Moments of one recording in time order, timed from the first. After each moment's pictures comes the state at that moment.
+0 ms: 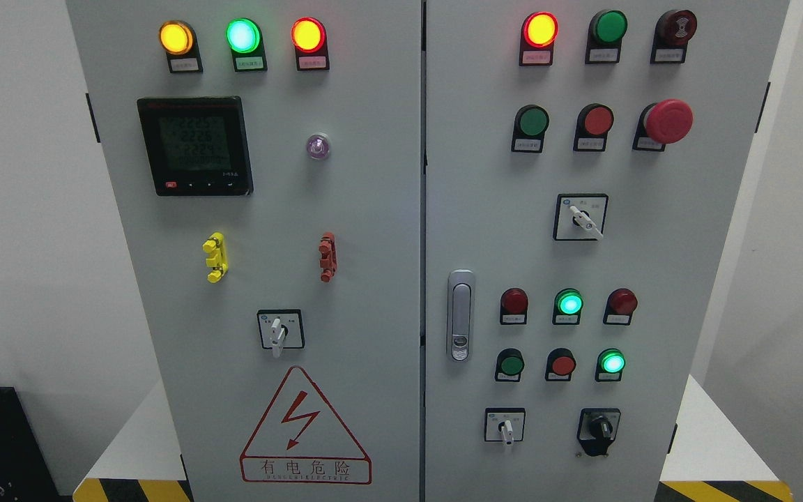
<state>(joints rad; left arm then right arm) 0.09 -0.02 0.08 -0.10 -0.15 -0.01 -0.20 0.09 0.12 0.08 -0.13 0.00 0.02 -0.08</state>
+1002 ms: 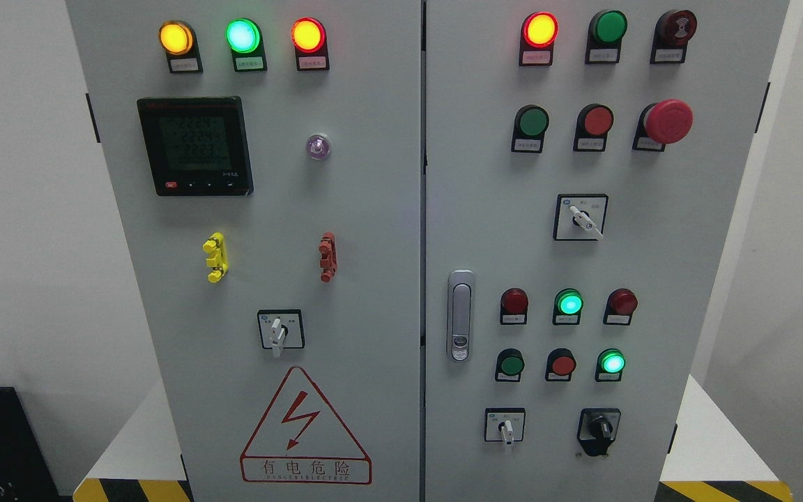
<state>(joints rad) 0.21 0.00 0.09 -0.30 -0.16 -0.01 -0.17 0.09 0.12 0.08 -0.13 0.00 0.02 -0.08</state>
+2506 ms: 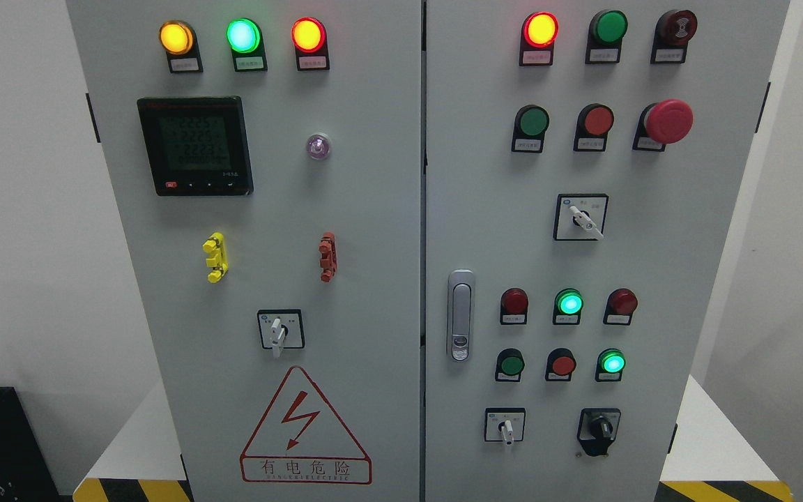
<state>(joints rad) 0.38 0.00 0.23 -1.08 -0.18 -0.64 -0.09 0.09 0.12 0.08 -0.13 0.00 0.02 -0.08</state>
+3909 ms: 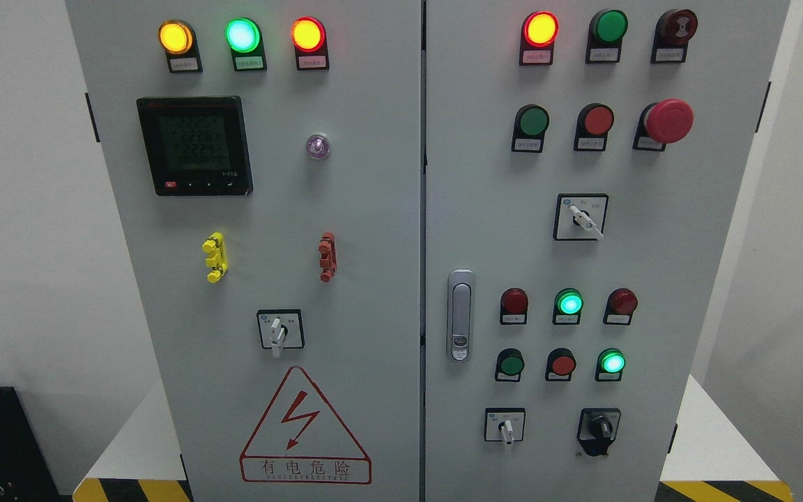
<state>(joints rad) 0.25 0.02 0.14 -1.88 -0.04 -0.09 -0.02 0.09 0.12 0.08 -0.13 0.00 0.02 -0.08</state>
